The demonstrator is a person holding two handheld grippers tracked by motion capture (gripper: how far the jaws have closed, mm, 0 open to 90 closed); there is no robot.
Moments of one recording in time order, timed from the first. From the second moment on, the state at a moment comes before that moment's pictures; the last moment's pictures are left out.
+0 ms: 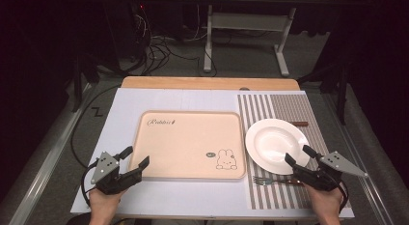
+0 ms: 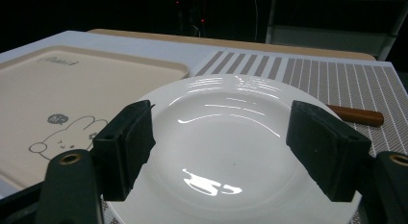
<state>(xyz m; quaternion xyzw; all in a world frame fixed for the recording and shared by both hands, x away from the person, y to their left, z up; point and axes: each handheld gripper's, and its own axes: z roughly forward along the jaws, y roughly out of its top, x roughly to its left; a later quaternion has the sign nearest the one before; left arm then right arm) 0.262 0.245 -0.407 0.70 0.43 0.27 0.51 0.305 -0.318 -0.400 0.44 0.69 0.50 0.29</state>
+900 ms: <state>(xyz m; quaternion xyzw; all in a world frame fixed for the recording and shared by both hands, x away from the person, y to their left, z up) 0.262 0.243 -0.408 0.70 0.43 0.27 0.50 0.326 -0.320 -0.395 0.46 0.67 0.51 0.29</state>
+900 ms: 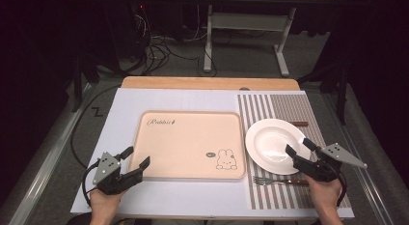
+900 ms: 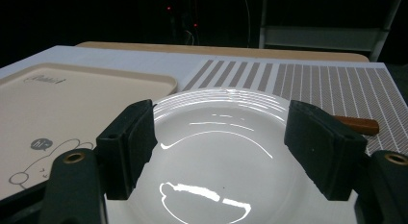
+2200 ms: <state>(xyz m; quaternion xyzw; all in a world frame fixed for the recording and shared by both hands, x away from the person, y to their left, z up) 0.263 0.242 -0.409 0.70 0.43 0.28 0.50 0.359 -0.326 -0.393 0.47 0.66 0.52 0.27</state>
